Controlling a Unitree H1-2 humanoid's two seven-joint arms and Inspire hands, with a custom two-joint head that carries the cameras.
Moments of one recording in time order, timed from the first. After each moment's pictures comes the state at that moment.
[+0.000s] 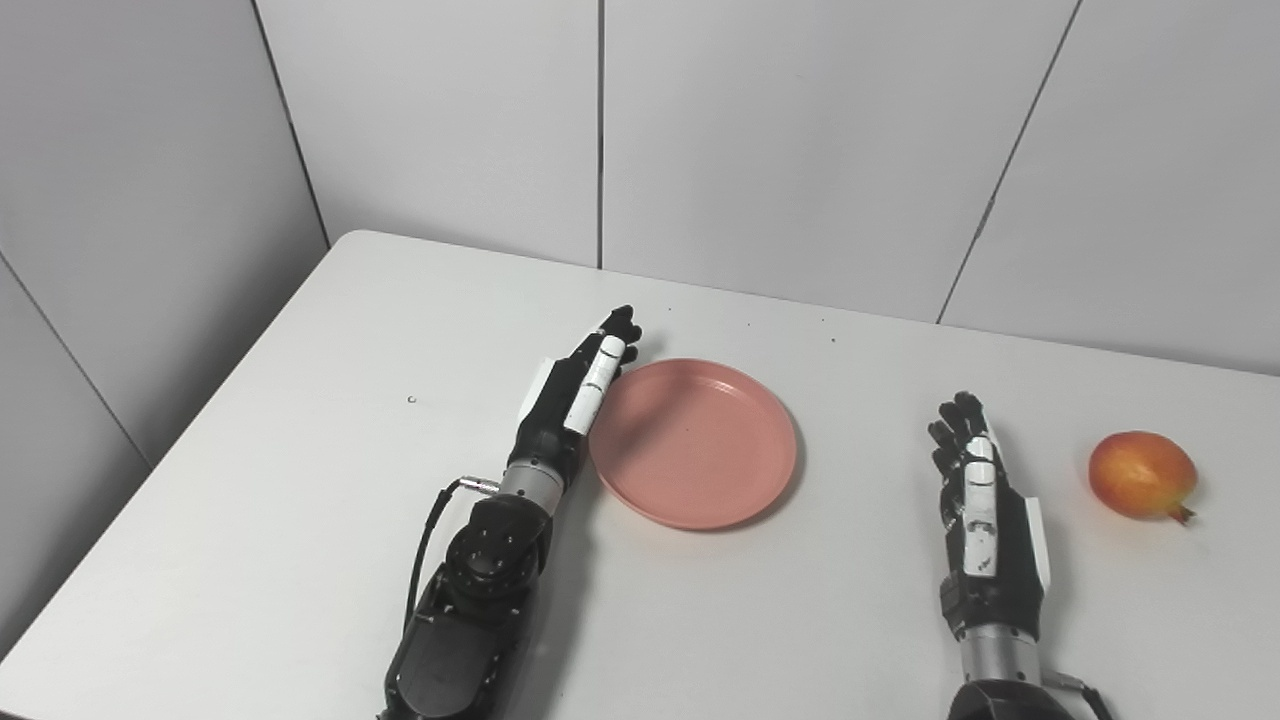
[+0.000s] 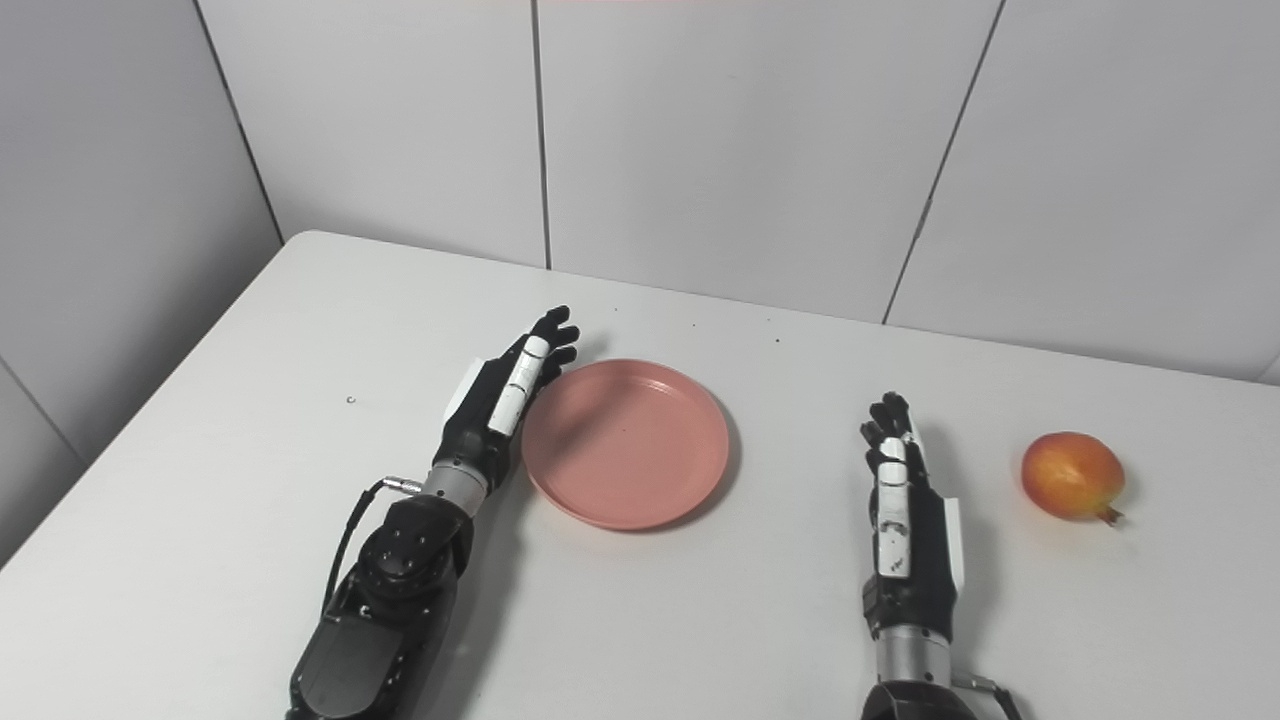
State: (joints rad) left arm -0.32 0.02 -0.01 0.11 0.02 0.15 0.03; right arm -0.19 0.09 0.01 0.12 0.04 -0.12 -0.02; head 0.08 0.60
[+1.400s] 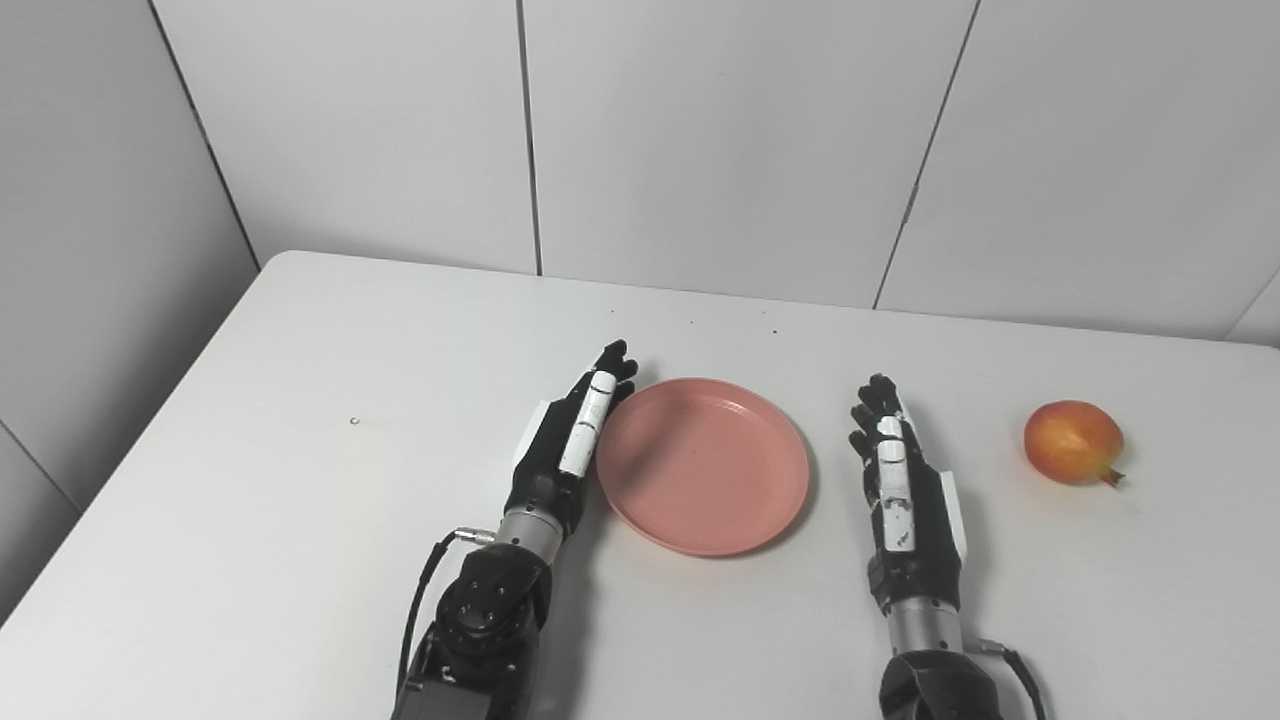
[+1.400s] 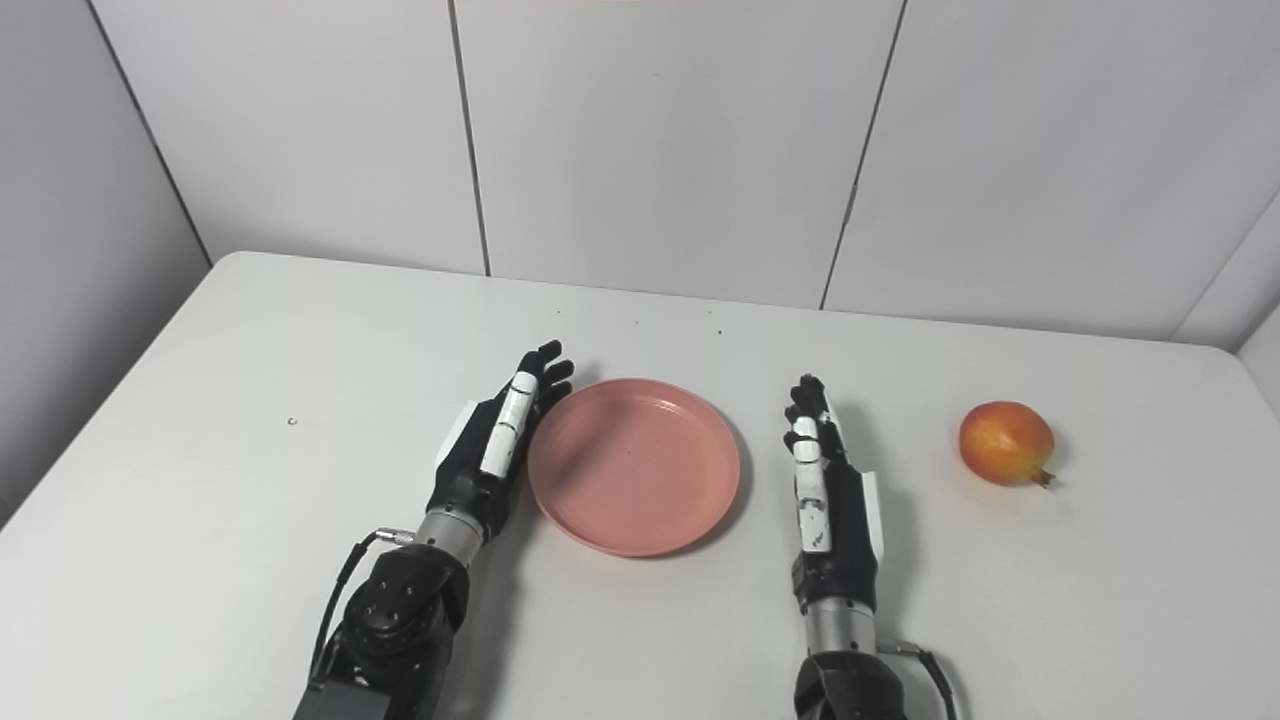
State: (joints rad) left arm -0.26 -0.06 -0.08 0.04 0.01 0.22 0.01; right arm -0.19 0.13 0.03 0.13 0.01 -0.12 -0.05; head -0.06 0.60
